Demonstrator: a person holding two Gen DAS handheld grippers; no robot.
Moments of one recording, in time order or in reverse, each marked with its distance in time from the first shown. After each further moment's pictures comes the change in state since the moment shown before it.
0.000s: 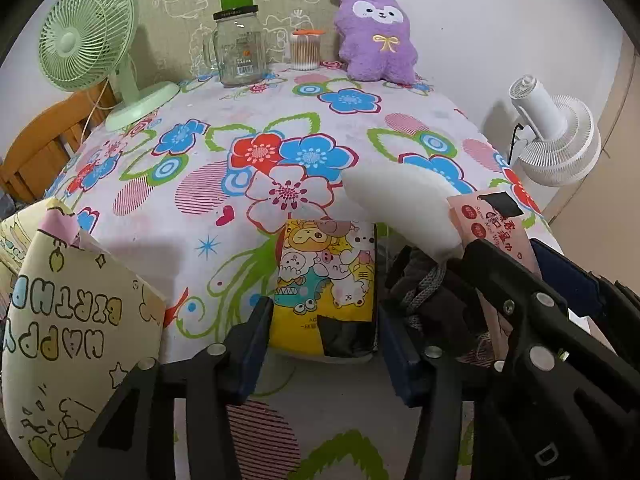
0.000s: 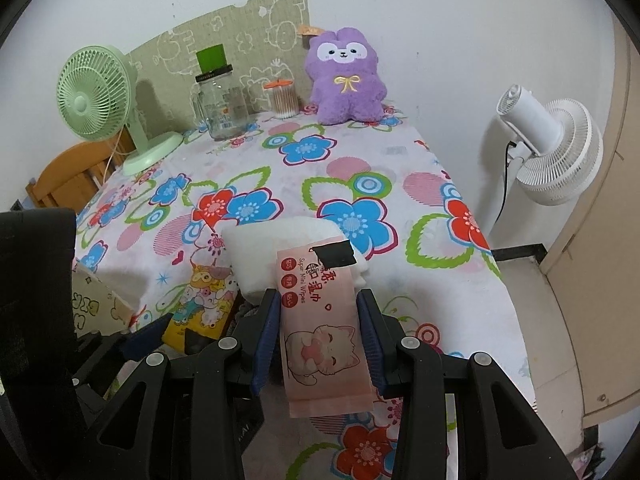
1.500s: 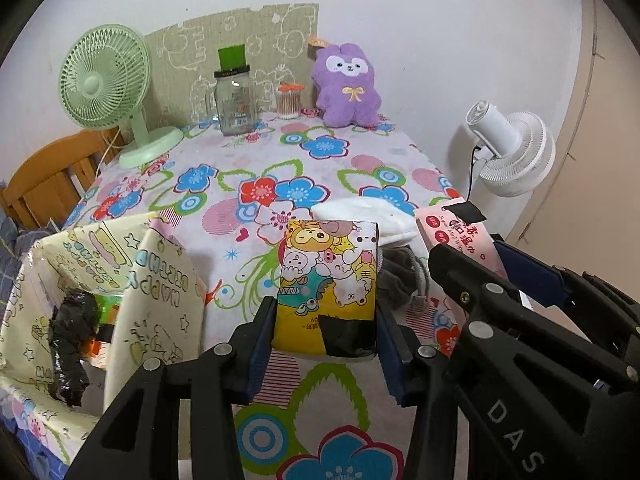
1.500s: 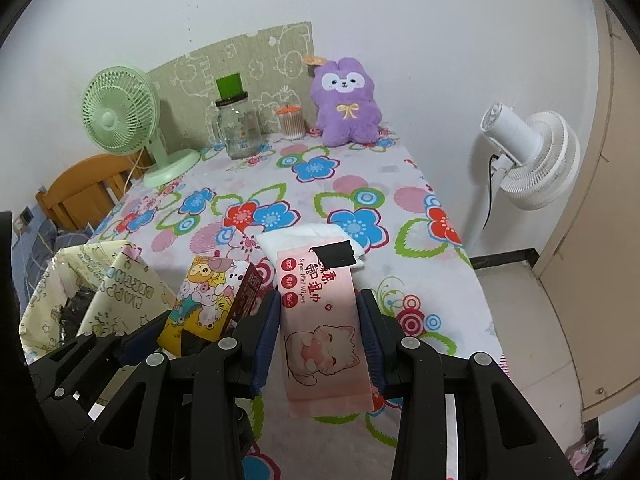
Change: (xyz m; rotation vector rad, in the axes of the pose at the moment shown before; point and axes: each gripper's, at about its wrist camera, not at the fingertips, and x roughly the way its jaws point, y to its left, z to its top) left arm -0.090 -0.004 -0.027 0.059 -0.141 -0.049; right arm -0.075 0.015 -0.016 0.009 -0.063 -0.001
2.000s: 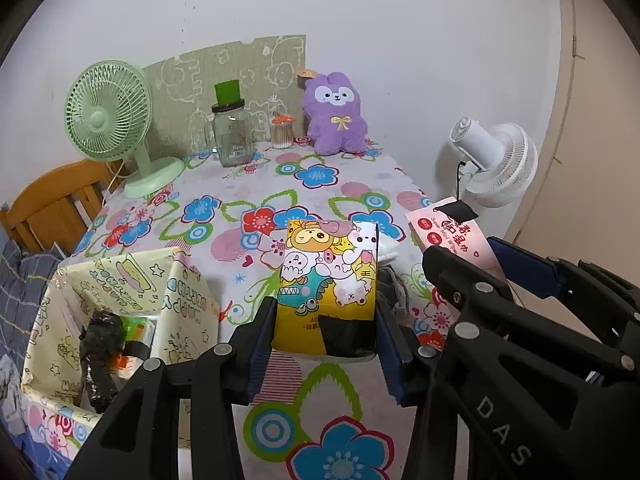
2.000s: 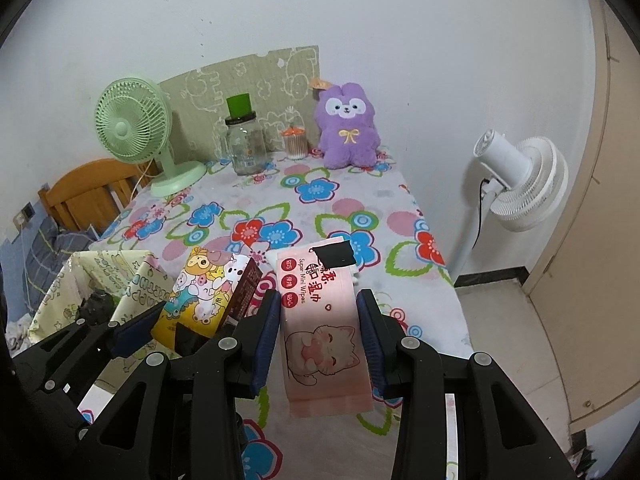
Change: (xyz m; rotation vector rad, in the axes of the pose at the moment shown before) left arm -0.039 -0.003 0.006 0.046 -0.069 -0.009; right arm -0.040 0.007 0.008 -0.042 -0.047 -0.021
